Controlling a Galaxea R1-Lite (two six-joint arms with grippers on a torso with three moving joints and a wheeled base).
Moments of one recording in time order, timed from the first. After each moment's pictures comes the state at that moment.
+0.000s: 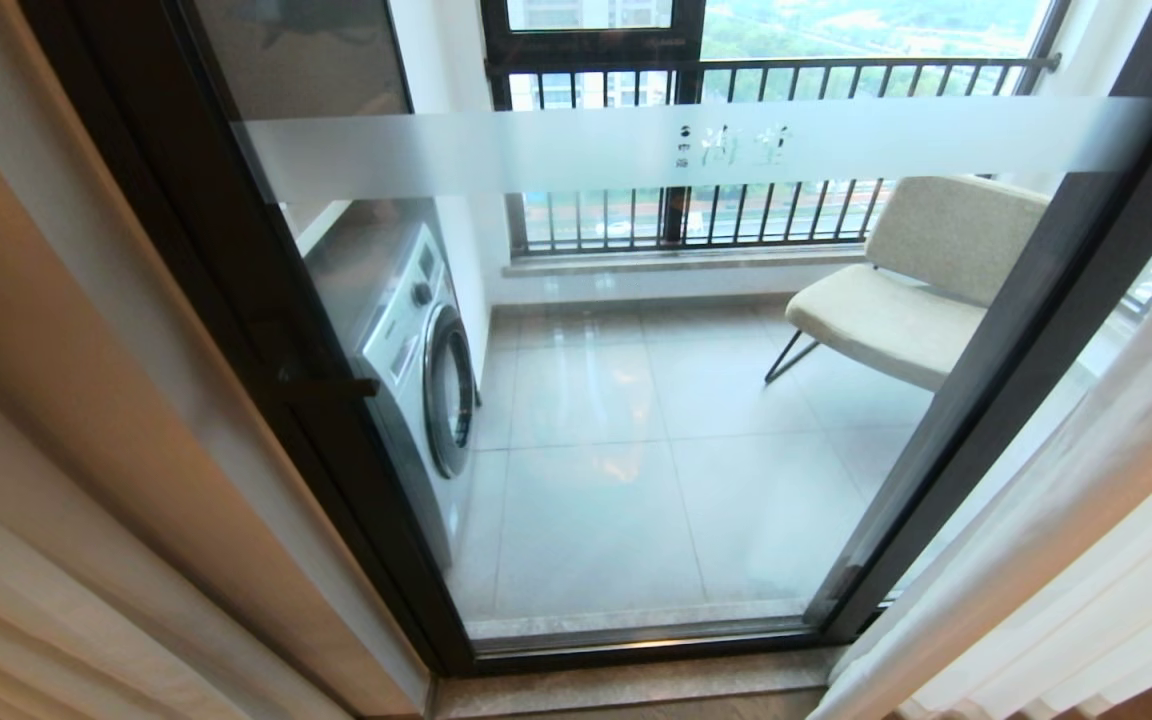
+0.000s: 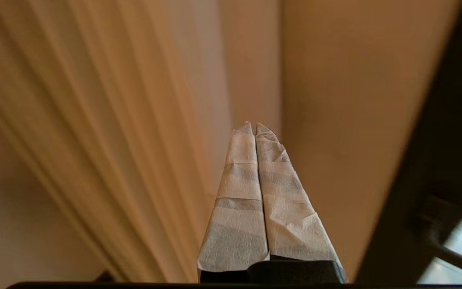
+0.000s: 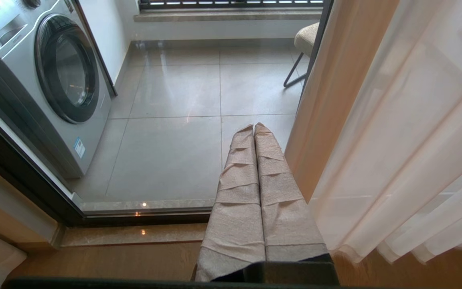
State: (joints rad) left arm 0.26 0.84 -0.93 -0.06 0.46 0.07; right arm 0.00 0.00 0.00 0.00 0.00 -0.01
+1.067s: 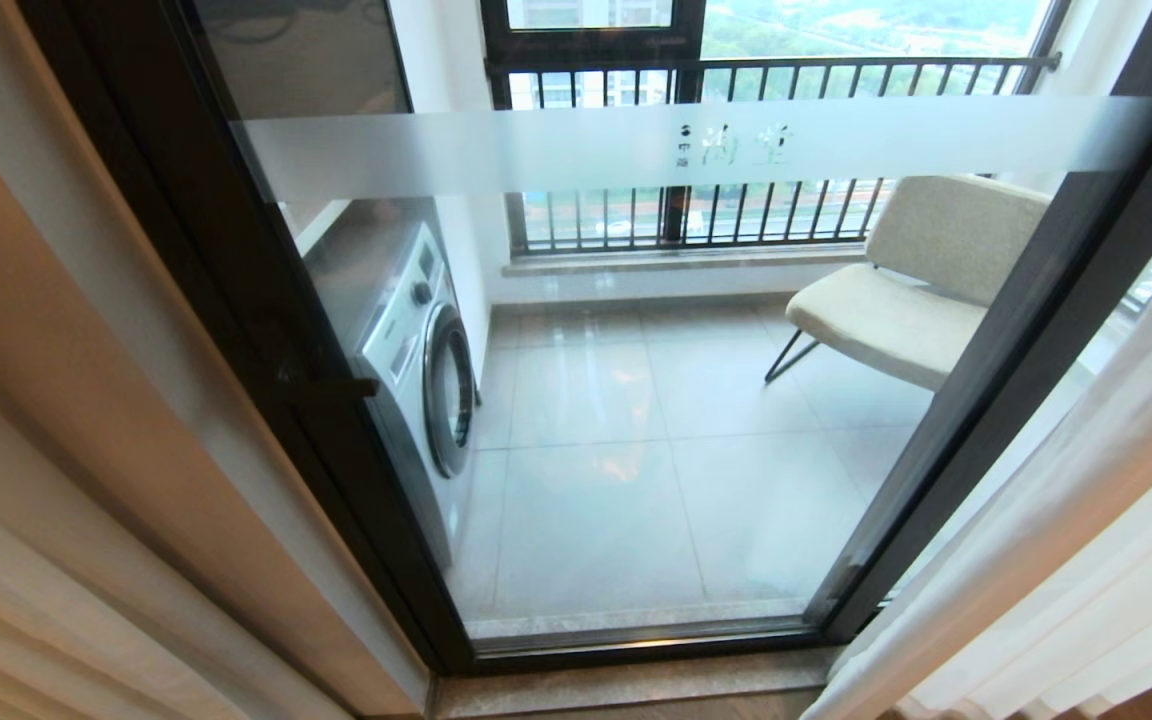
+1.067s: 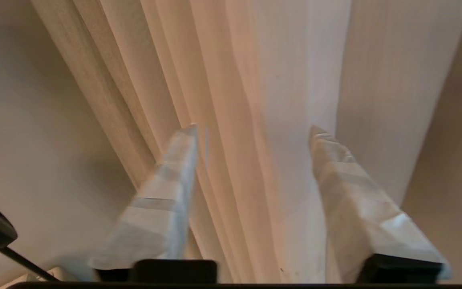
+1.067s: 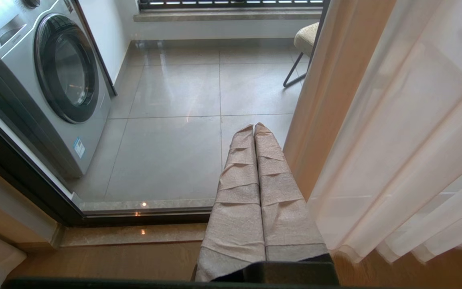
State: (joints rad) left arm 0.61 1.20 -1.17 -0.13 0.45 0.07; right arm 0.00 0.00 0.00 0.00 0.00 -0.01
